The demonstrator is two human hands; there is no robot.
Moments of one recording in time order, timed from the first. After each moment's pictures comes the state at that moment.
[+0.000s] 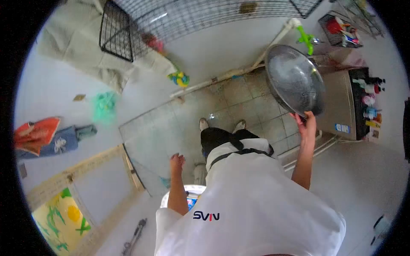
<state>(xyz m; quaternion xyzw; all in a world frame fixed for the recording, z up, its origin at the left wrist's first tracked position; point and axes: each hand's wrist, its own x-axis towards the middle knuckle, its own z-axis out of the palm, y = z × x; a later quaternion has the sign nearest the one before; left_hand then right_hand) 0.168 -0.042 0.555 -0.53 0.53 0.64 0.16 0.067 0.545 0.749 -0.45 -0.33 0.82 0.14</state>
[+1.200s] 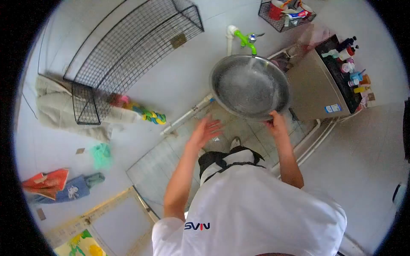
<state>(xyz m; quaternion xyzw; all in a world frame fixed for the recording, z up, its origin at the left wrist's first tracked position) -0.032 0.274 0.737 -0.13 0.39 0.77 0.48 0.087 0.556 0.739 -0.48 -0.36 0.80 0.08</state>
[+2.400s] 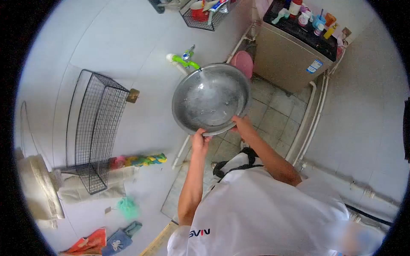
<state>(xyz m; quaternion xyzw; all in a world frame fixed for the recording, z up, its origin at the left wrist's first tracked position) -0.040 0.379 0.721 -0.15 0.50 0.76 0.39 0.079 0.525 0.740 -0.41 -0.40 0.80 0.16</state>
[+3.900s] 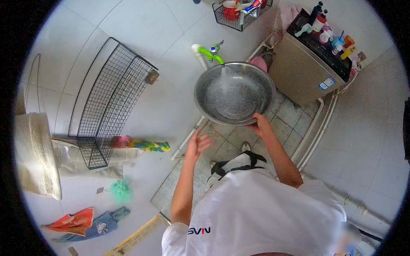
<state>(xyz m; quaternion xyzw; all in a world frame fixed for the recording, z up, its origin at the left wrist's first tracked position) -0.064 0.288 0.719 -0.10 0.56 0.68 0.46 0.082 0.552 0.712 -0.41 -0.27 0.86 0.14</state>
